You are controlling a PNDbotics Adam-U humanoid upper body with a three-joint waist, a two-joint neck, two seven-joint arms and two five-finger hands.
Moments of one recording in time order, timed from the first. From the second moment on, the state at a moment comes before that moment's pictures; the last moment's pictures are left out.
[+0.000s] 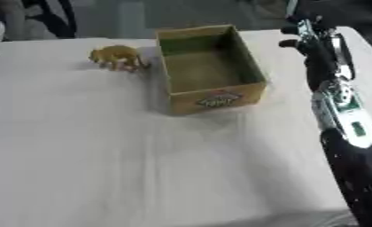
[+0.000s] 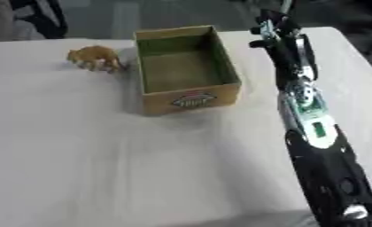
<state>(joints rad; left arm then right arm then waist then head) -0.79 0.58 -0.13 -1.44 -0.12 0.03 0.01 -0.48 -0.31 -0.08 -1.55 -0.20 -0.09 -0.14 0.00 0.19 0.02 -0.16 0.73</state>
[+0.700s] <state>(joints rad) -1.03 0.49 -0.13 -1.10 -0.35 -0.07 0.03 -0.50 -0.31 -0.06 -1.56 -0.20 -0.09 -0.11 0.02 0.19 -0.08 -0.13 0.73</state>
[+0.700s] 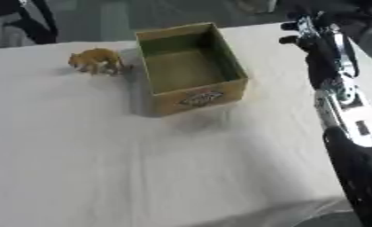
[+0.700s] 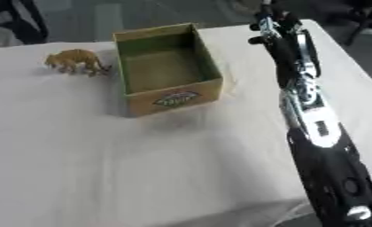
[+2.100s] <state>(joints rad) -1.13 0.41 -0.05 -0.58 -0.81 0.07 0.06 -0.56 -0.26 -0.02 -1.58 -0.20 -0.10 -0.05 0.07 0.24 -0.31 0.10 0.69</state>
